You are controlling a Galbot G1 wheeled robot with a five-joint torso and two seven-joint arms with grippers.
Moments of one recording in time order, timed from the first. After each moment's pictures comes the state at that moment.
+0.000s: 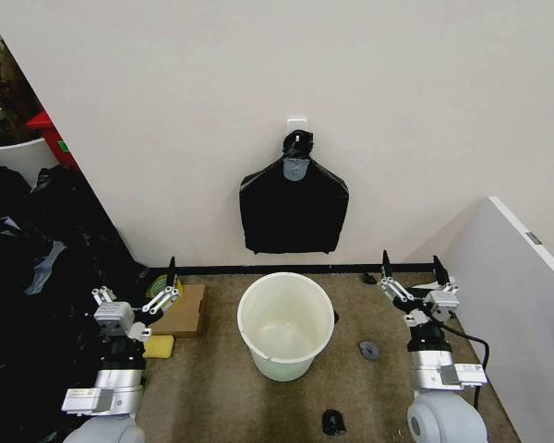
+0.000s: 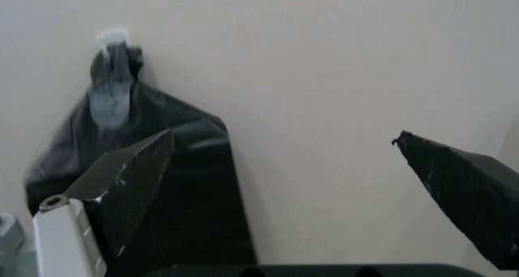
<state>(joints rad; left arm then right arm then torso) 1.68 -1.41 -0.65 -2.22 -0.17 -0.34 -0.01 -1.53 1.41 0.50 2.10 0.34 0.29 0.08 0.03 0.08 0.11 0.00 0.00</state>
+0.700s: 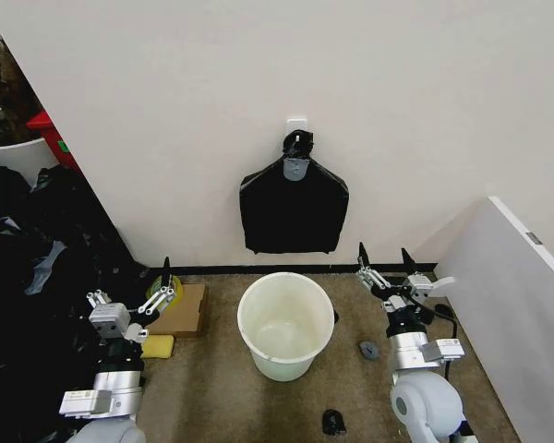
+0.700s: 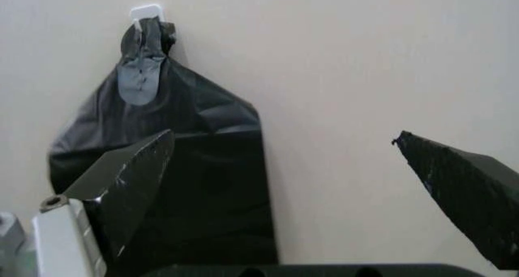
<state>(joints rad) 1.68 -1.45 -0.65 -2.21 -0.16 -0.33 -0.01 -1.46 1.39 0.47 2.02 0.20 0.30 0.04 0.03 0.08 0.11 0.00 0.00</state>
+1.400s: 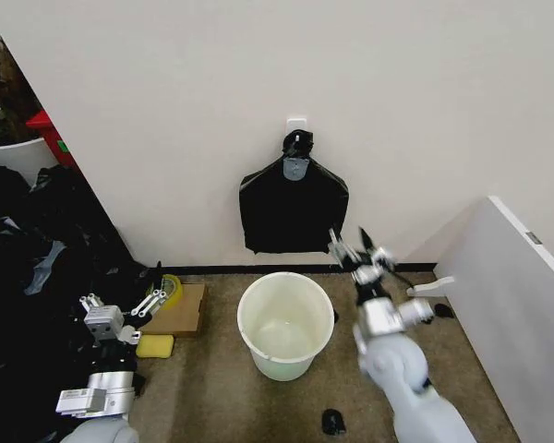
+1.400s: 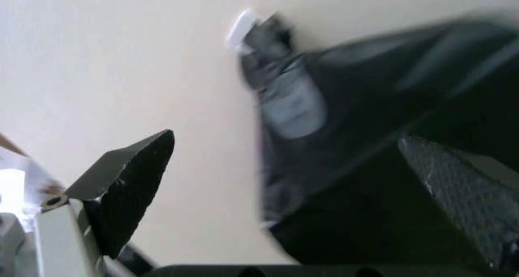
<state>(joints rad) 1.67 -1.43 -0.71 -2.17 -0.16 -0.34 -0.02 -1.04 1.36 0.19 1.90 1.10 0.11 -0.01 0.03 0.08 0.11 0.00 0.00</state>
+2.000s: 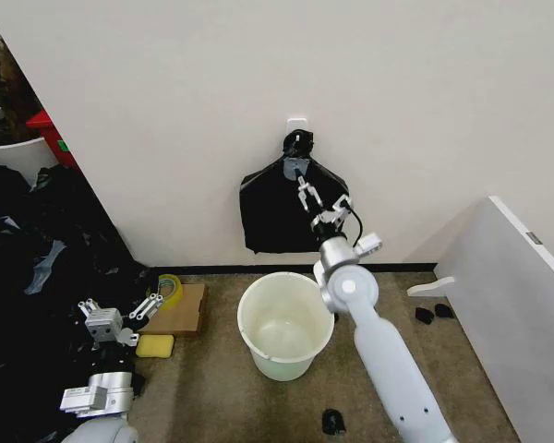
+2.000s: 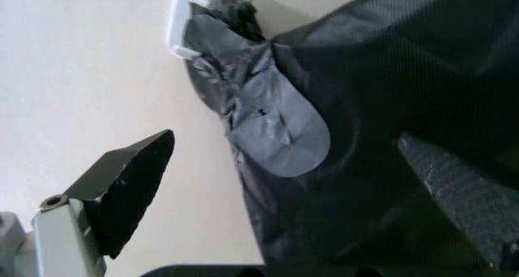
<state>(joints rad) 1.66 -1.44 -0.71 -2.13 -0.14 -0.33 -0.03 -0.79 1.49 0.20 1.65 1.22 0.04 0.05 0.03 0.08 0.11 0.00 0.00</state>
